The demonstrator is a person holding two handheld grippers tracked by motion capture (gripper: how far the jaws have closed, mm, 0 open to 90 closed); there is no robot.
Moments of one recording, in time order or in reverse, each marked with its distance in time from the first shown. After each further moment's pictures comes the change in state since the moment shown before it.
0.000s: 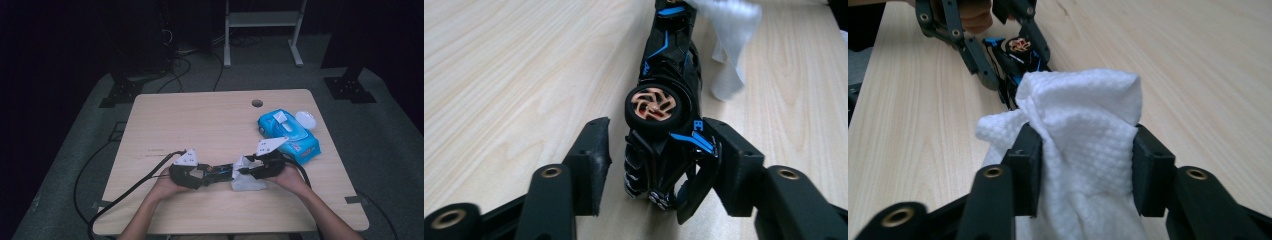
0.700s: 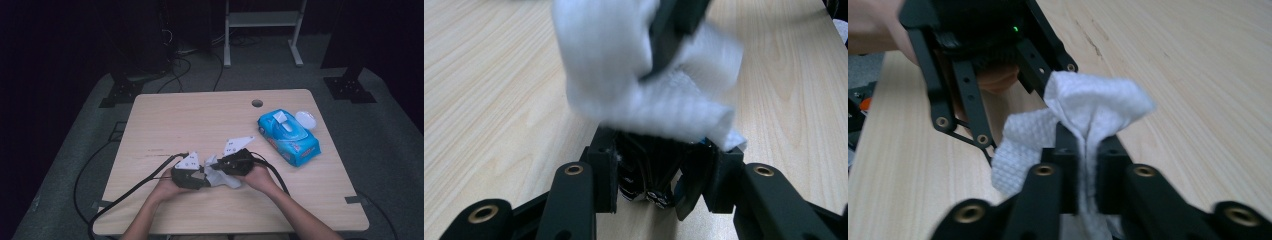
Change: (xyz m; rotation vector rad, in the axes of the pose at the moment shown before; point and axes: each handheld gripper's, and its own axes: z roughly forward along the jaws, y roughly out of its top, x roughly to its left) left arm -0.005 0.000 0.004 -0.012 -0.011 0.065; right arm 0.033 0.054 0.063 0.006 0.025 -0.029
